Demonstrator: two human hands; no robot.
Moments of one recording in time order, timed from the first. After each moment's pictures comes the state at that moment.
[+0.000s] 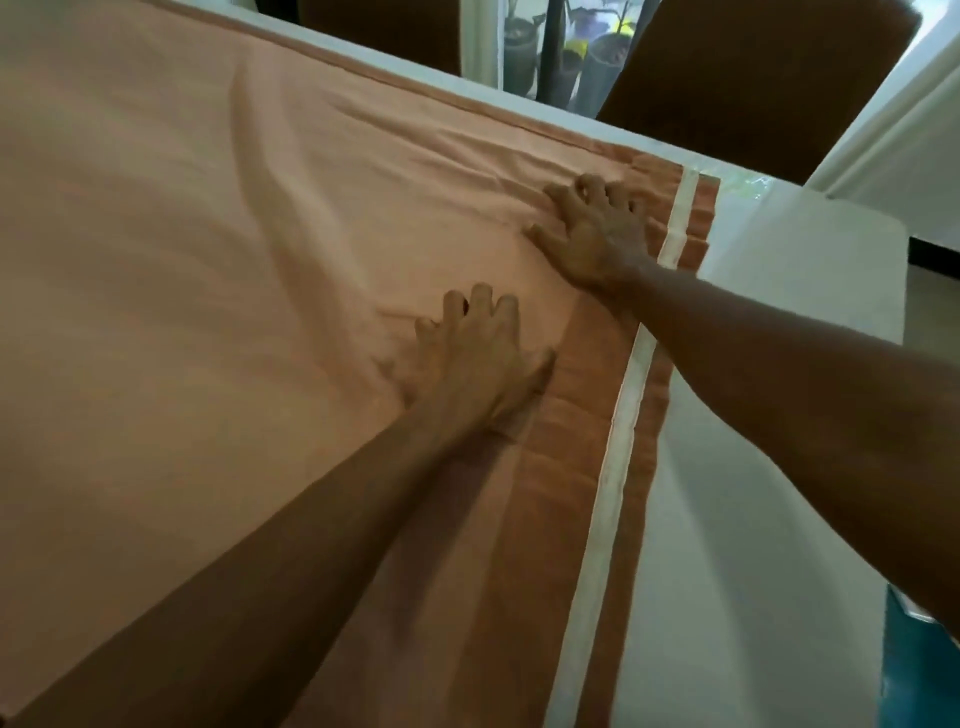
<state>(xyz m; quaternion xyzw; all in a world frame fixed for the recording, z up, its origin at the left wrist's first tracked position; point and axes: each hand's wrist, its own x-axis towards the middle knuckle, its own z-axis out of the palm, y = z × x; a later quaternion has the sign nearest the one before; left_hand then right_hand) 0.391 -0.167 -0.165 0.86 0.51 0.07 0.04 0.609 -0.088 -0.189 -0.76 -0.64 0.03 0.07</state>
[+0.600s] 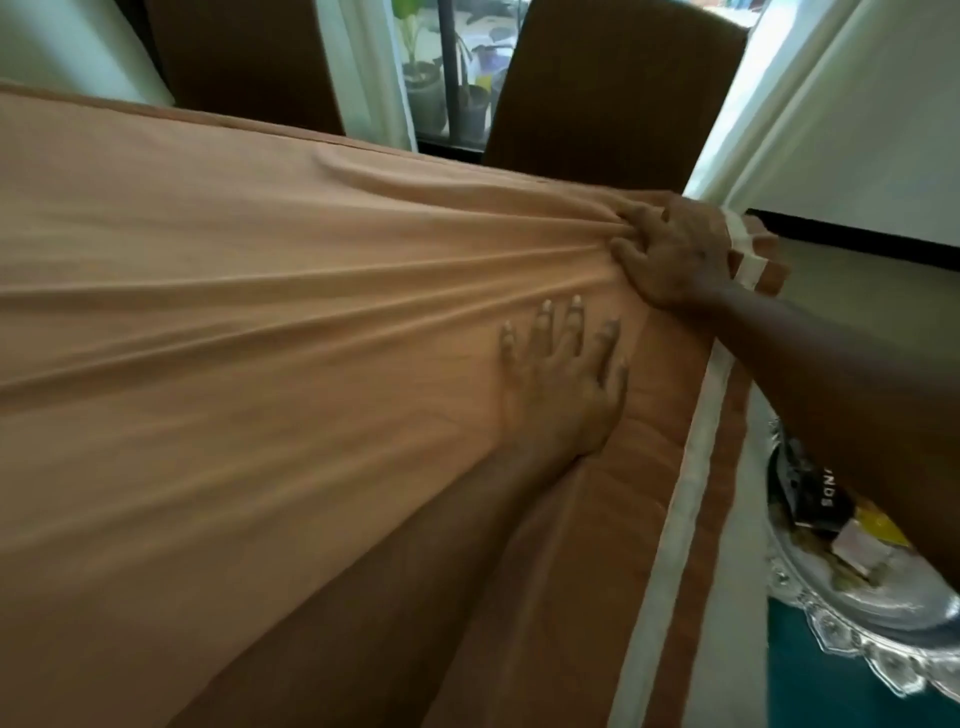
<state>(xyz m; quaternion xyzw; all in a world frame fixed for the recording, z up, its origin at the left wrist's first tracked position) 0.605 -0.208 -0.198 0.90 0.40 0.08 0.12 0.828 -0.163 -0.189 -0.84 -0.53 -0.01 0.13</state>
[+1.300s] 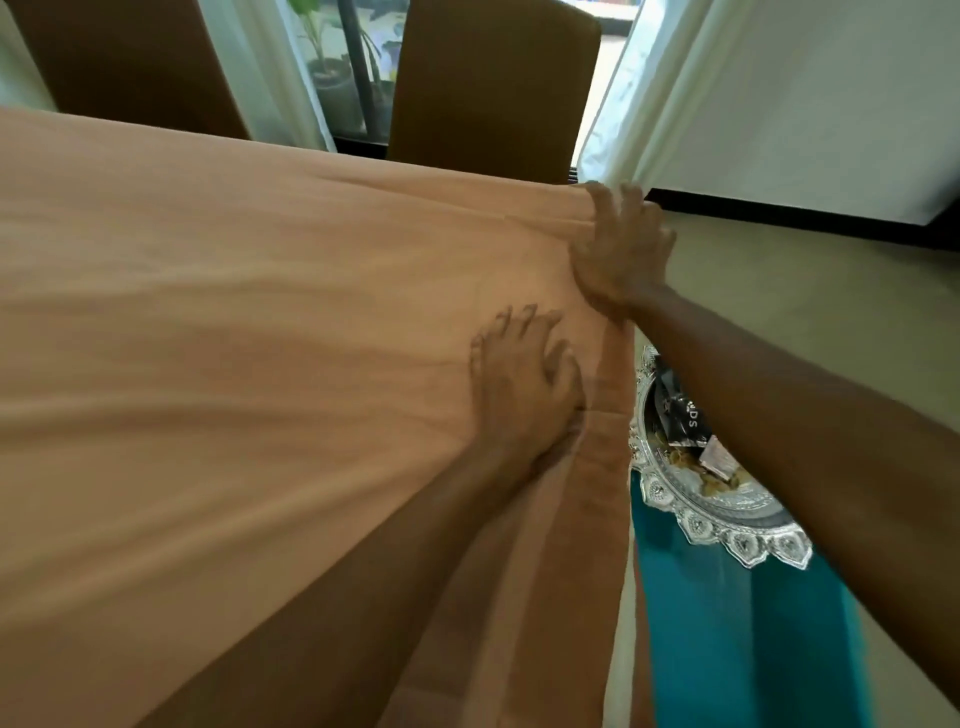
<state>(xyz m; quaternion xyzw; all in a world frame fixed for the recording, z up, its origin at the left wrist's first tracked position) 0.624 -0.298 -0.174 0.85 0.37 0.24 0.30 0.834 -0.260 -0.170 -0.90 -0.41 -0.03 0.14</state>
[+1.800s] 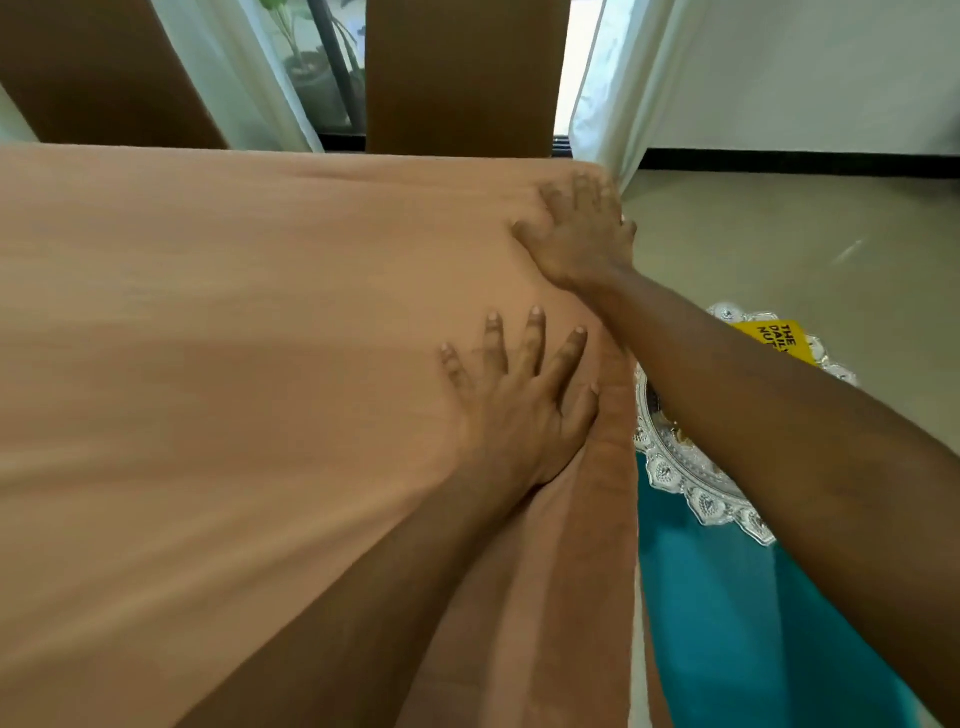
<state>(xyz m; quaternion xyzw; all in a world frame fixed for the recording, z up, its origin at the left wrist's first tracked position) 0.620 -0.315 -0.194 0.94 0.33 0.04 0.08 0.824 -0.245 -0.192 -0.90 -0.41 0.07 0.13</state>
